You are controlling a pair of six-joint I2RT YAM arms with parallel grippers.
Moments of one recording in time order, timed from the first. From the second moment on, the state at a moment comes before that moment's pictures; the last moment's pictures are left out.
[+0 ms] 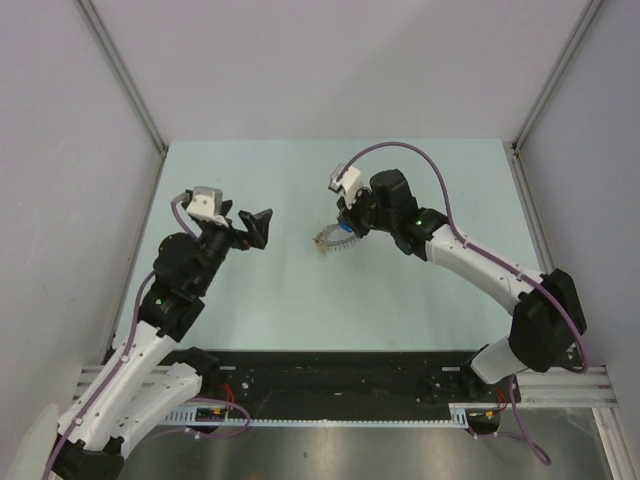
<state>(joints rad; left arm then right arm) -0.49 0.69 0.72 0.02 -0.09 -0.13 0.69 1.47 1.19 -0.20 -0.23 -0.27</state>
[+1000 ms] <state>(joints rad) -0.45 0.38 0.66 -0.15 -0.28 -0.16 0.69 1.39 0.89 -0.16 -0.11 0.17</state>
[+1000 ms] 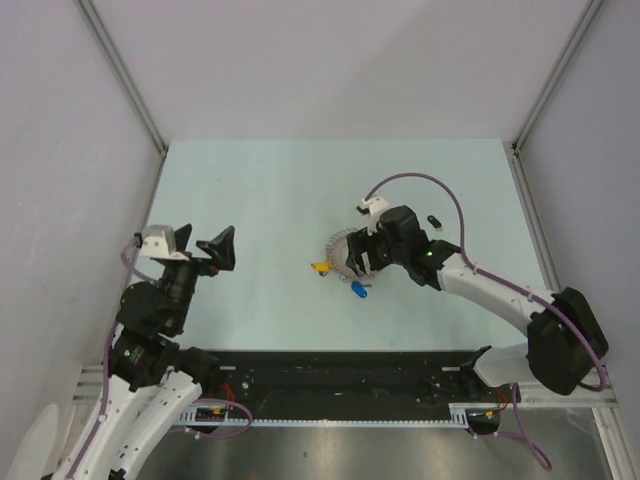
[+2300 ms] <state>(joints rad) -0.45 0.00 0.57 -0.41 -0.35 -0.16 0.43 0.10 0.73 -0.62 0.62 0.27</state>
